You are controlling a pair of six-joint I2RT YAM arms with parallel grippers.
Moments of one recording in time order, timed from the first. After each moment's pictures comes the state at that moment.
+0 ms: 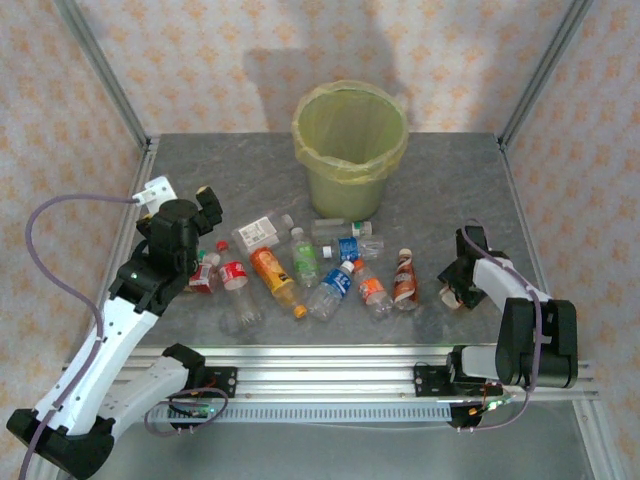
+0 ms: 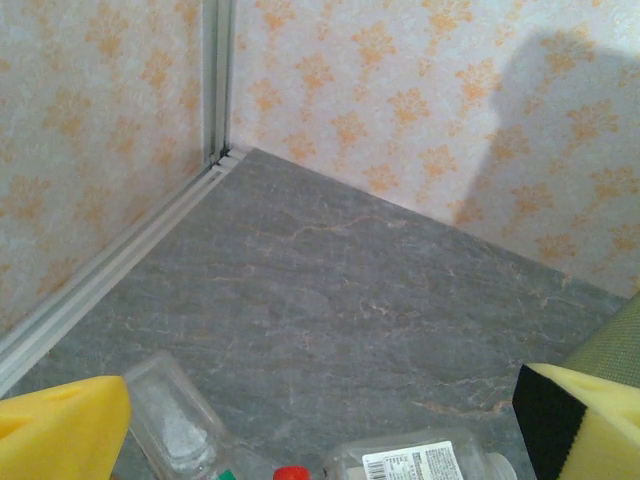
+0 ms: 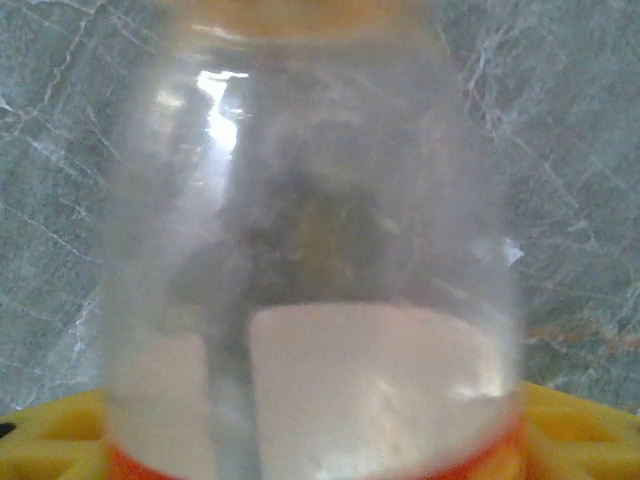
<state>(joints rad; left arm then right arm) -0.36 0.84 0.98 -0.58 -0.69 -0.52 -0.07 1.31 0.60 -0.64 0.12 0.79</state>
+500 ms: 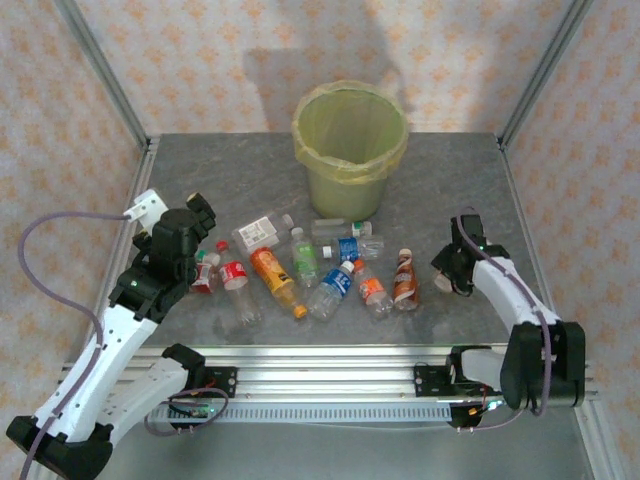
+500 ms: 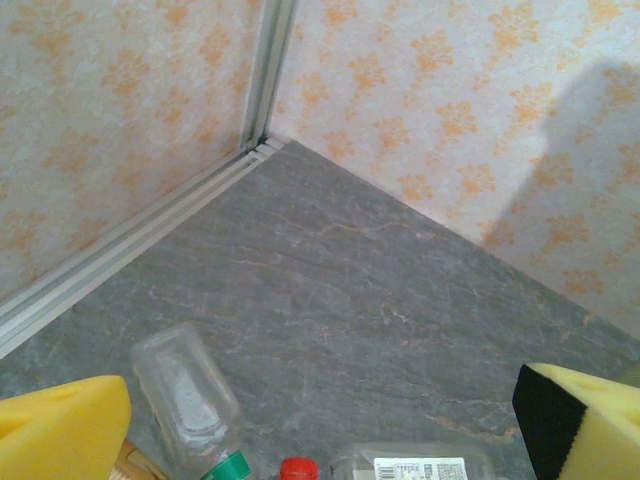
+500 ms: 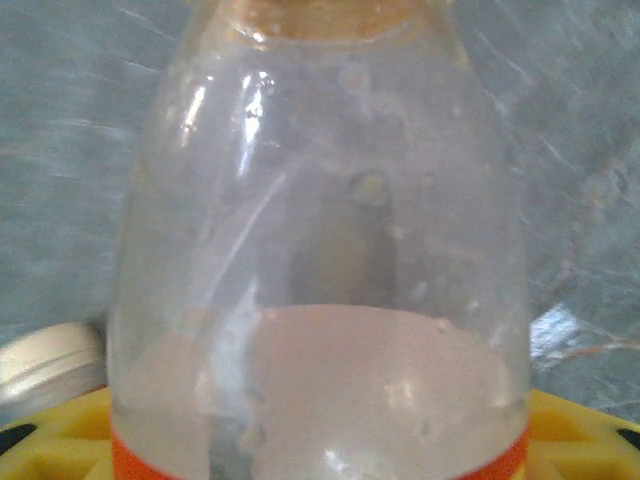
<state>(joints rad) -0.36 0.78 0.91 -0.61 -0.77 -0.68 0.04 1.18 0.72 -0.68 0.10 0.75</state>
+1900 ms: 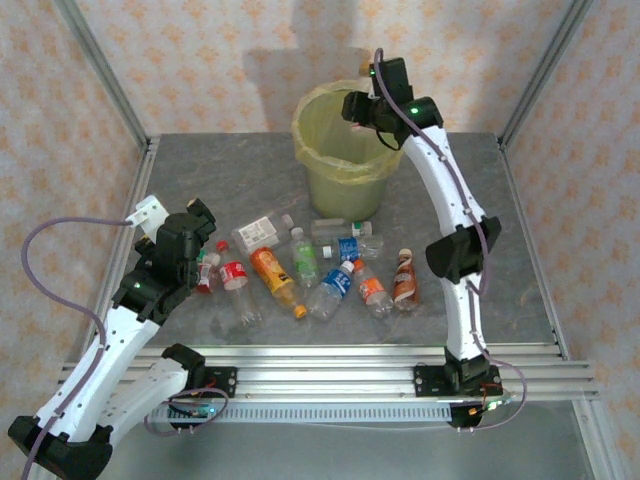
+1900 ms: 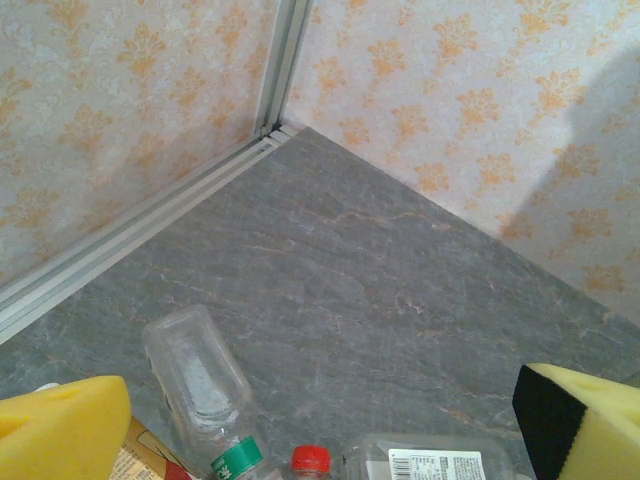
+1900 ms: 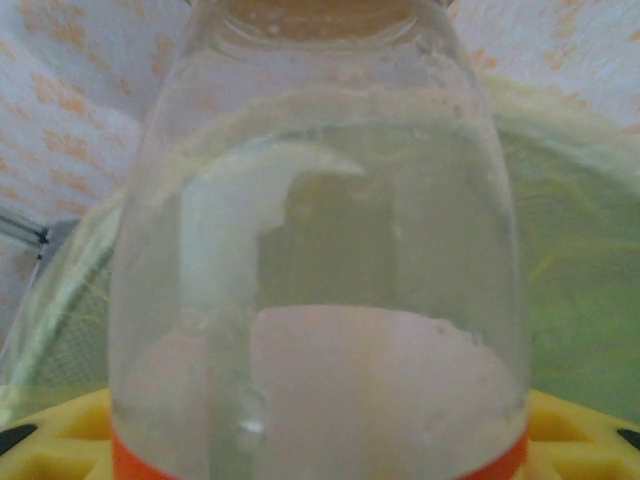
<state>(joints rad) -0.36 0.78 0.88 -0.62 -0.78 -0.71 0.39 2.22 2.59 -1.00 0.01 0.43</state>
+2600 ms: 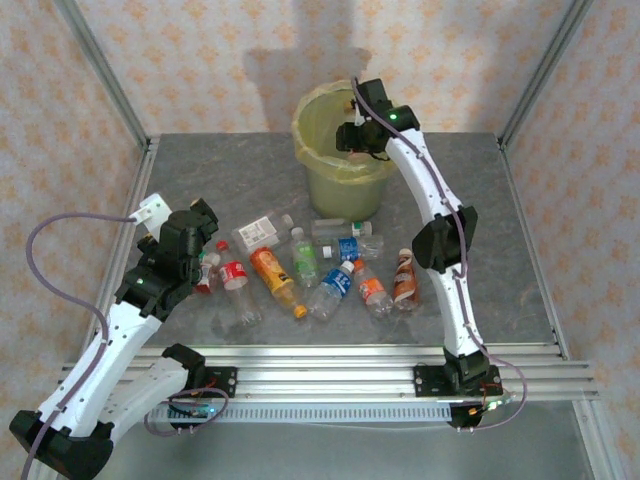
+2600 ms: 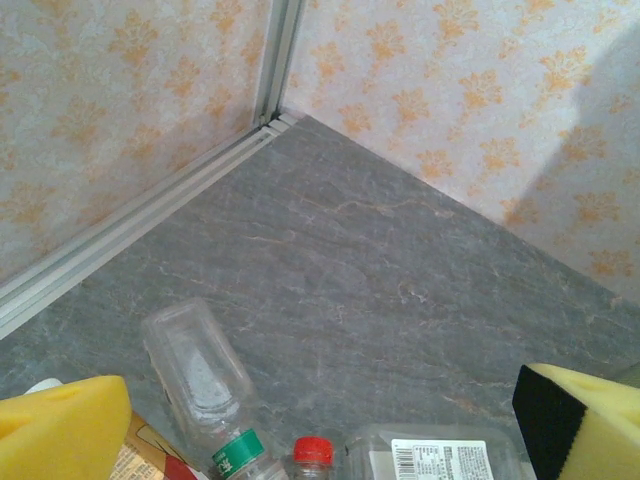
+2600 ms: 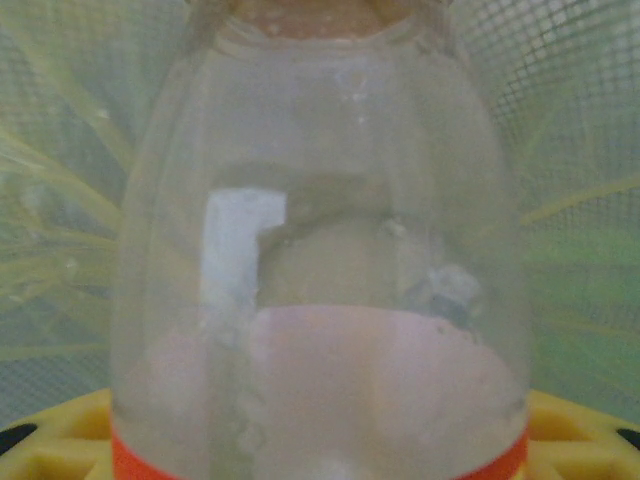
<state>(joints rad) -0.36 0.81 0.88 -0.63 -0.76 -0.71 0.39 2.38 2.62 -1.12 -0.02 0.28</state>
